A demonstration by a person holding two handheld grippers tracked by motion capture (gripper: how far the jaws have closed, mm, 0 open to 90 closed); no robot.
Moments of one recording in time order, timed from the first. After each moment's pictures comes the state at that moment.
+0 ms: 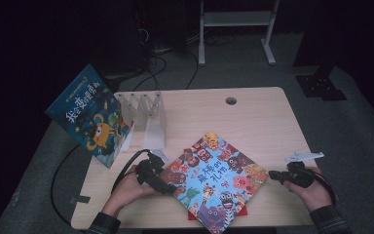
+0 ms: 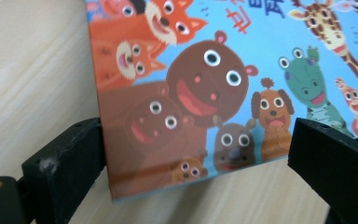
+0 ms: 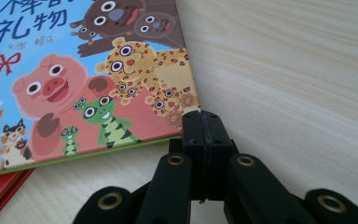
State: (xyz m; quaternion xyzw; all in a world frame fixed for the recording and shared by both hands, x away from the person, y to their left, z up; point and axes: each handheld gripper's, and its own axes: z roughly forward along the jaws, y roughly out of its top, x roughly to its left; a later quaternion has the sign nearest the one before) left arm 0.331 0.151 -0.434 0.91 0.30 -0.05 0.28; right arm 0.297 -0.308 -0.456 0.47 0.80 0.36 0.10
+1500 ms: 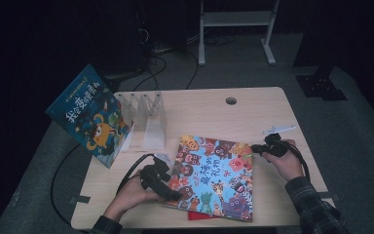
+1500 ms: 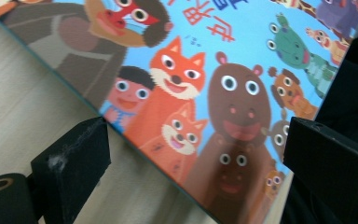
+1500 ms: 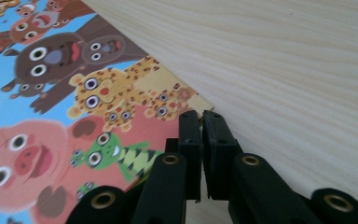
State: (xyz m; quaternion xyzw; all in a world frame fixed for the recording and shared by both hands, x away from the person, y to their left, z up) left arm 0.323 0.141 -0.436 0.91 0.29 -0.09 0.29; right arm 0.389 -0.271 -0.457 0.46 0.80 0.36 0.12
